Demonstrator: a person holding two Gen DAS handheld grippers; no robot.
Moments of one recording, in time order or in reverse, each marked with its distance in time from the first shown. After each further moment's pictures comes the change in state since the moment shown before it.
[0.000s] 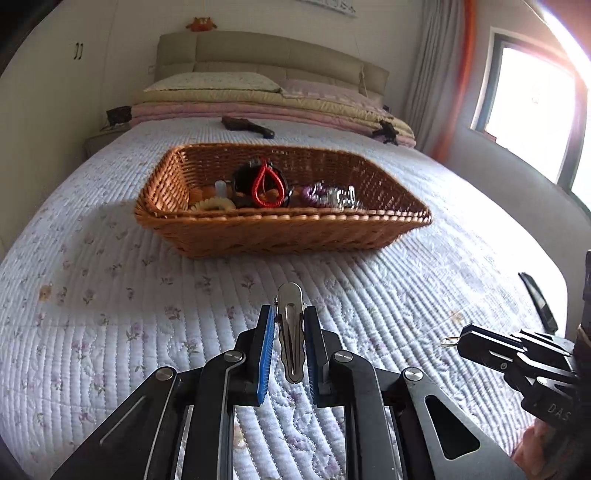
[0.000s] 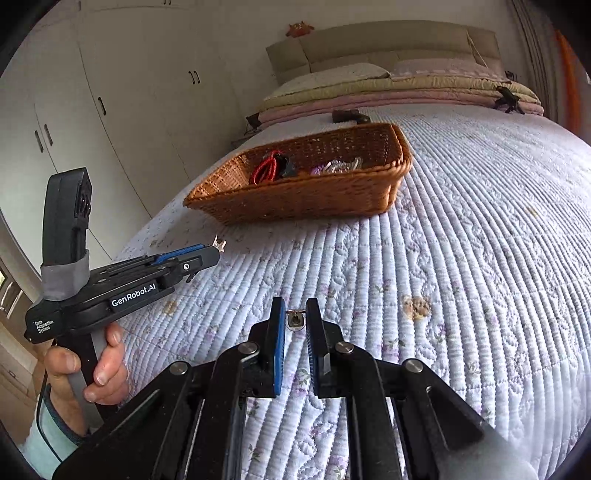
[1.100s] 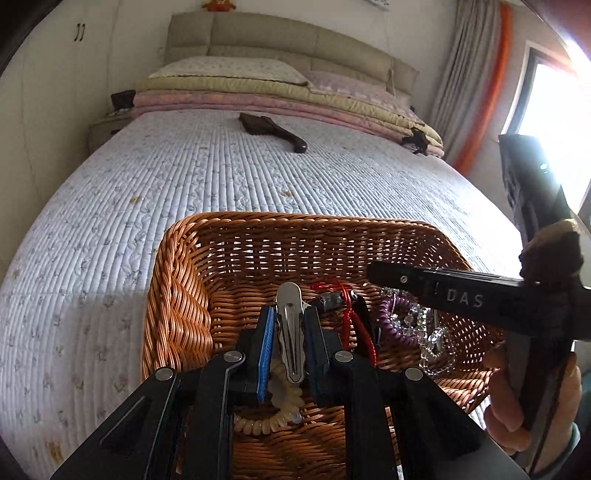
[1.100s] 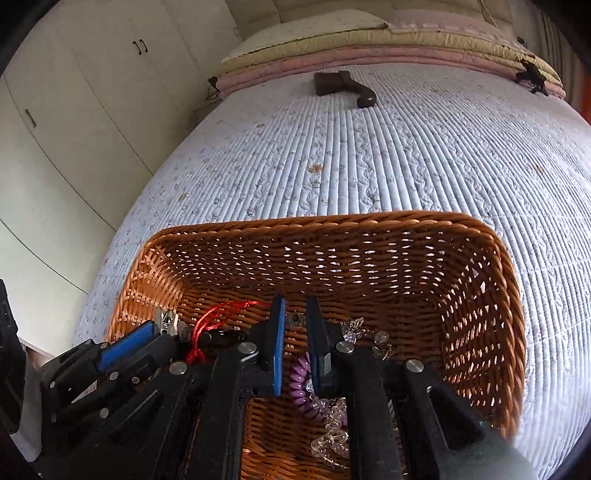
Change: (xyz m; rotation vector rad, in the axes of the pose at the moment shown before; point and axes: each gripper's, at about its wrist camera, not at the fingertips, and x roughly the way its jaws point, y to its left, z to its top) left arm 0.102 0.061 0.132 -0.059 0.074 0.027; right arm 0.224 -0.033 0.203 0.097 0.269 -0.065
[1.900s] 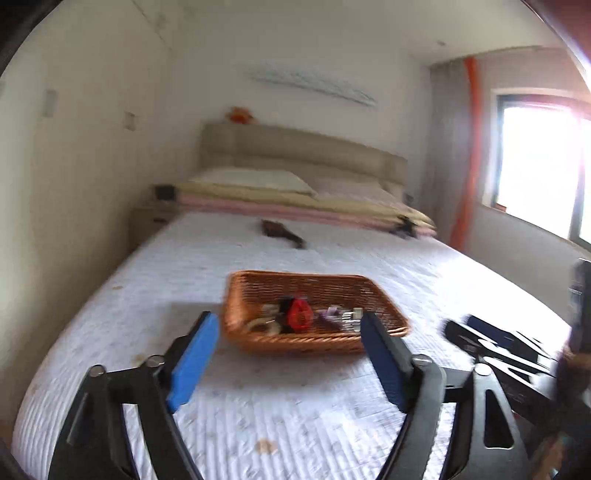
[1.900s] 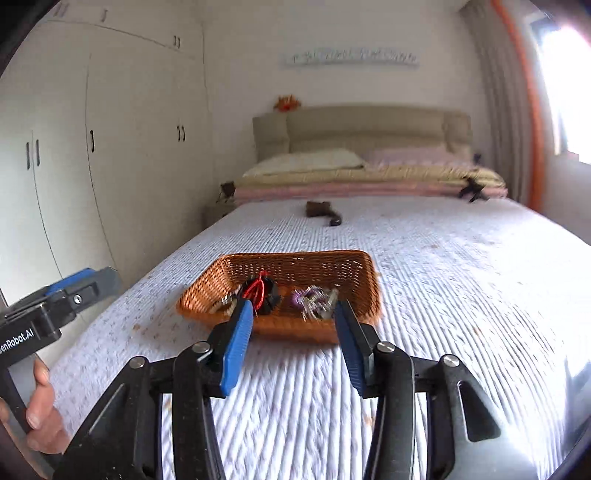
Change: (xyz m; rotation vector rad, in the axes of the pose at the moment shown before) left arm -0.228 -0.059 -0.141 0.008 -0.465 0.135; right arm -0.221 0.048 -0.228 -0.151 -0.590 -0.159
